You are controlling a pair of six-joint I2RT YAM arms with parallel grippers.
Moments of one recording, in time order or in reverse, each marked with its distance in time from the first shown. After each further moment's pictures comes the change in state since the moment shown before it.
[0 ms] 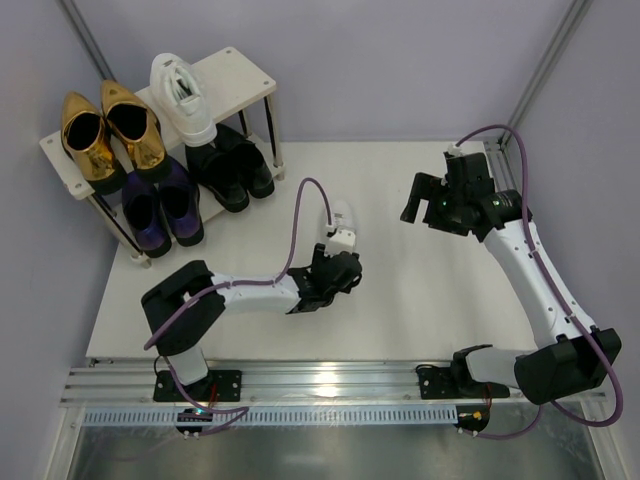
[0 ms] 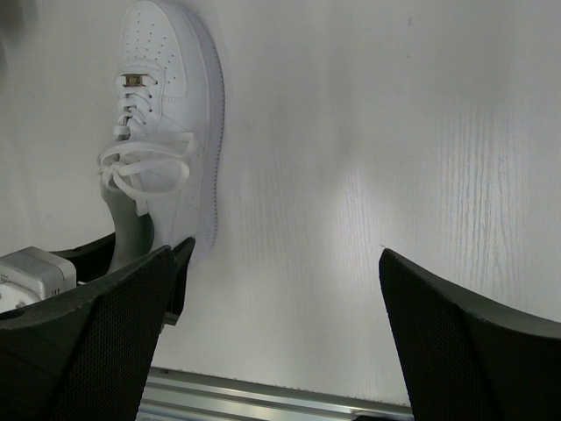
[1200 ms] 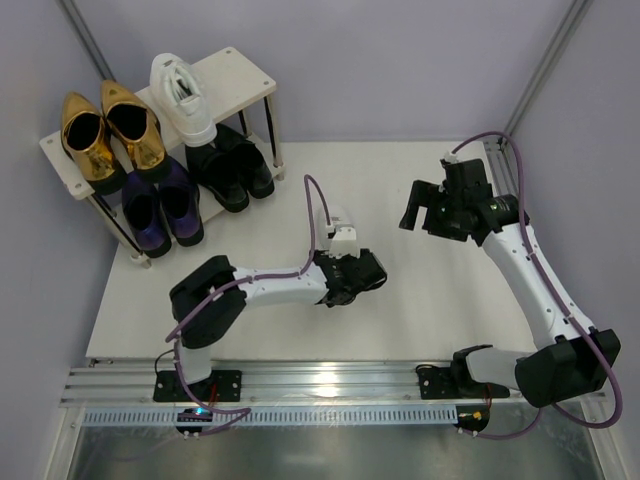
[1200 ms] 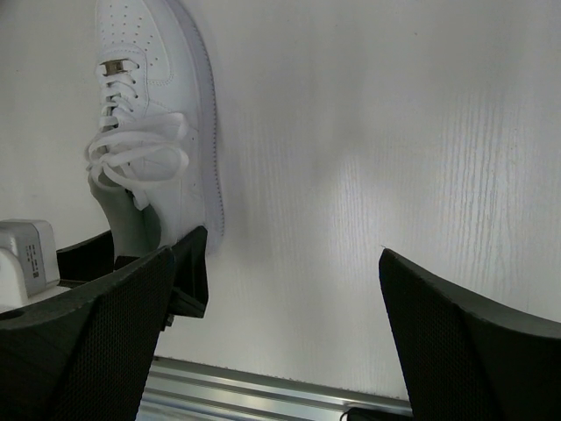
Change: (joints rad) left arm -0.056 0.152 0.307 -0.483 -0.124 -0.454; right arm -0.005 -0.013 -0.051 0.011 -0.029 -0.024
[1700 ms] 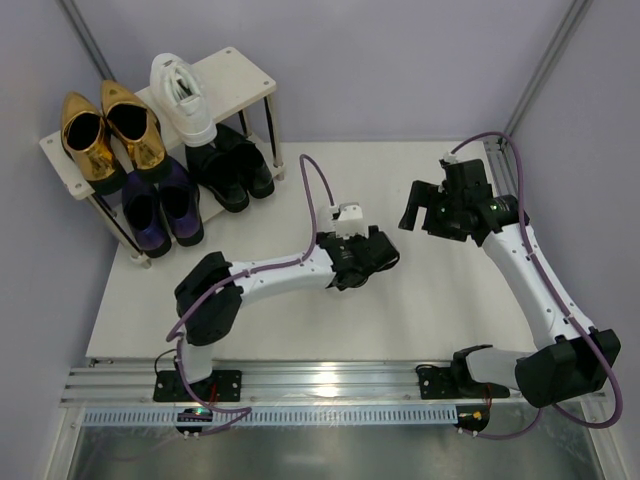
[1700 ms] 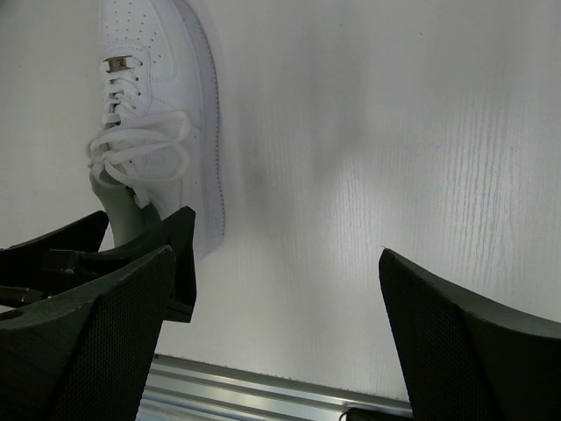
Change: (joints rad) left arm 0.017 0.027 0.226 -0.171 -0.053 -0.077; right arm 0.000 -0.002 -0.008 0.005 -0.013 -0.007
